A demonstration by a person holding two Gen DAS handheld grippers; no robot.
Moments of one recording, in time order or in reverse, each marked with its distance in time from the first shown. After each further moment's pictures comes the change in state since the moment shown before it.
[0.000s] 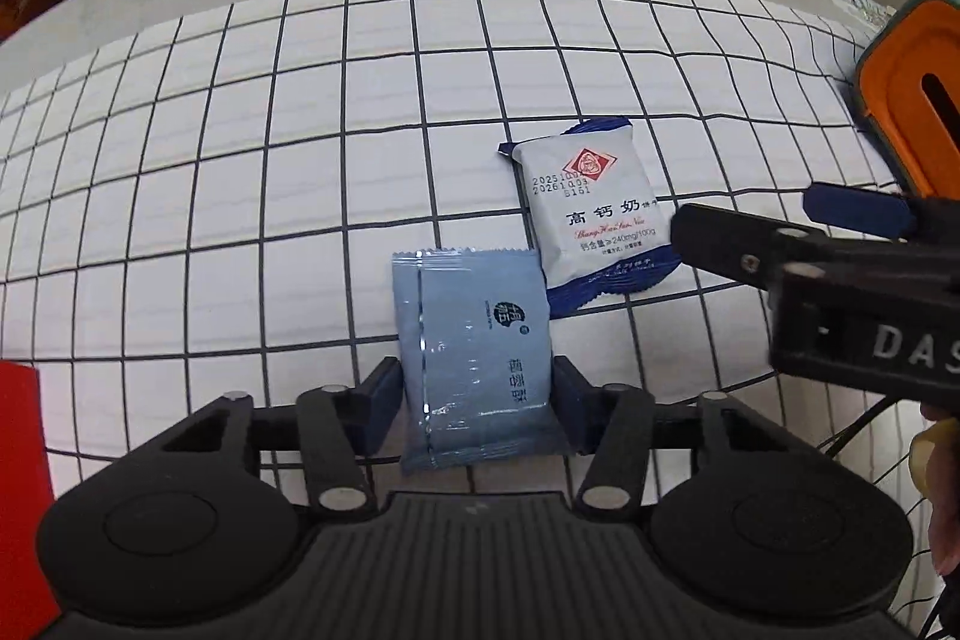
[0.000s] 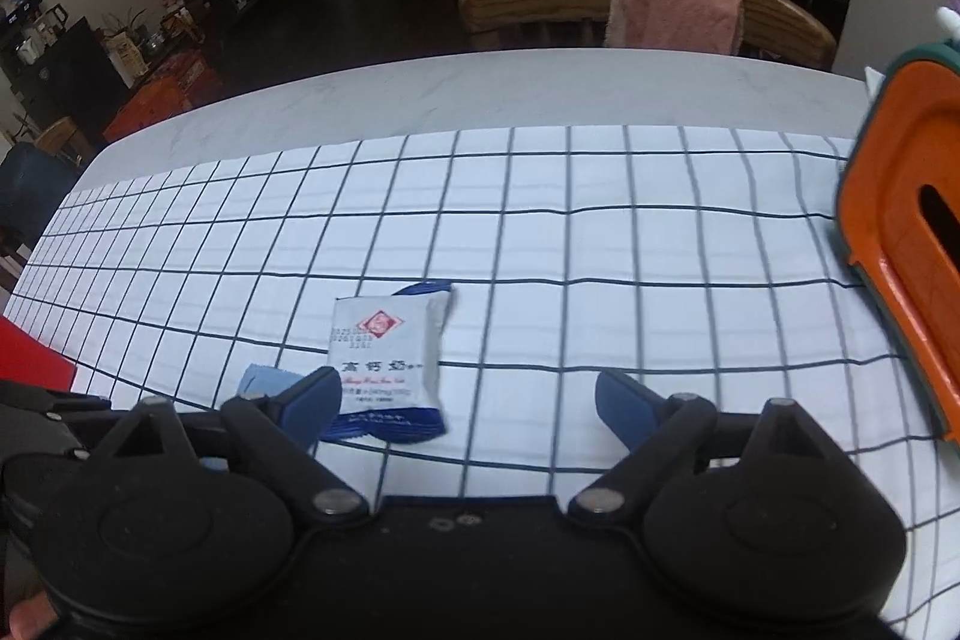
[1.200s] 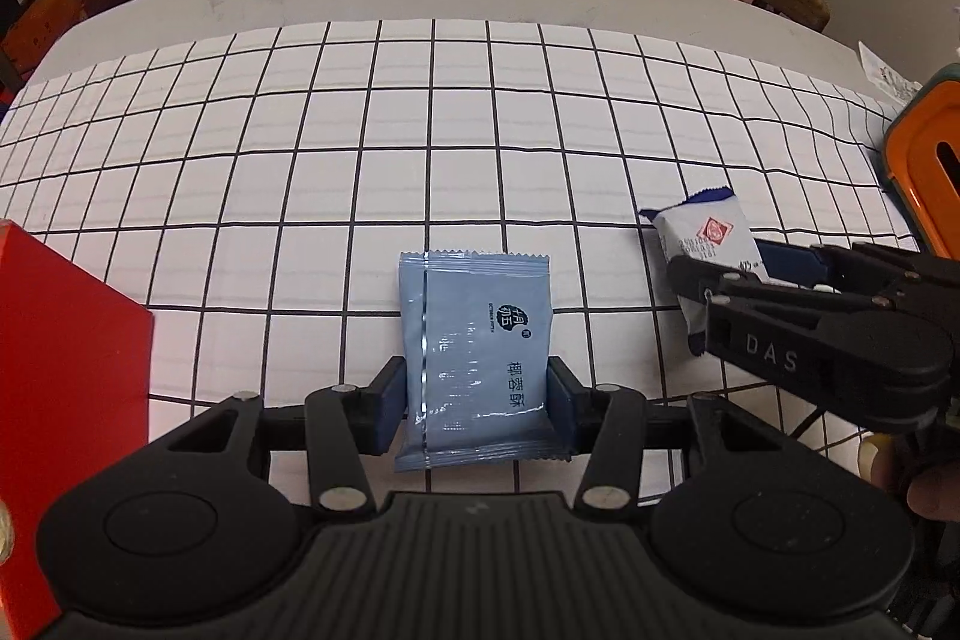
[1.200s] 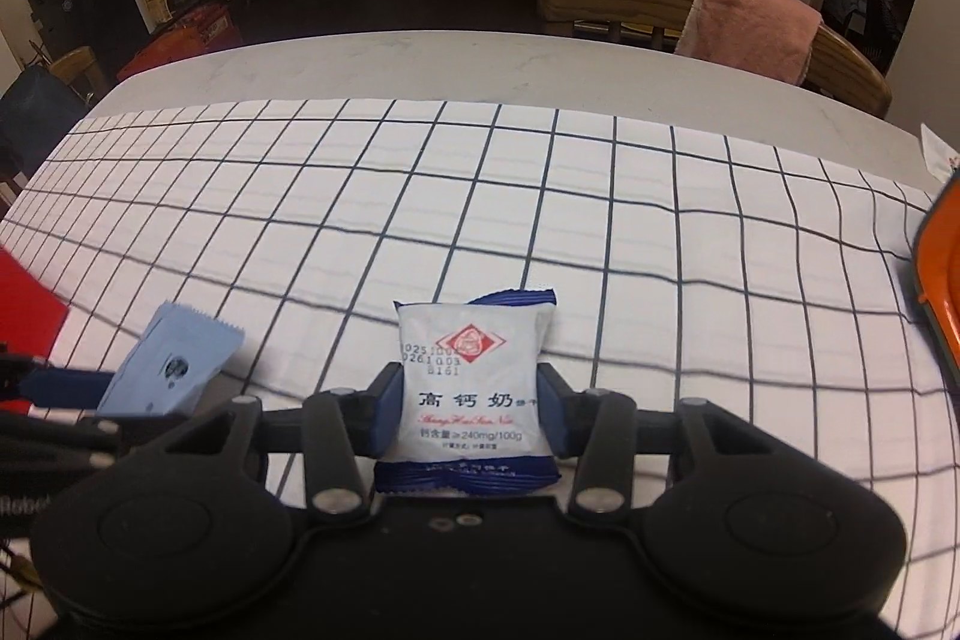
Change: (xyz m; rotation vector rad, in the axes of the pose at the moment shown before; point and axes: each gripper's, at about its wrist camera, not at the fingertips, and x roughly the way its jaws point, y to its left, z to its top) left arm -0.047 0.053 -0.038 -0.115 -0.108 0.035; right arm 0.012 0.053 -0.029 -0.135 0.001 -0.039
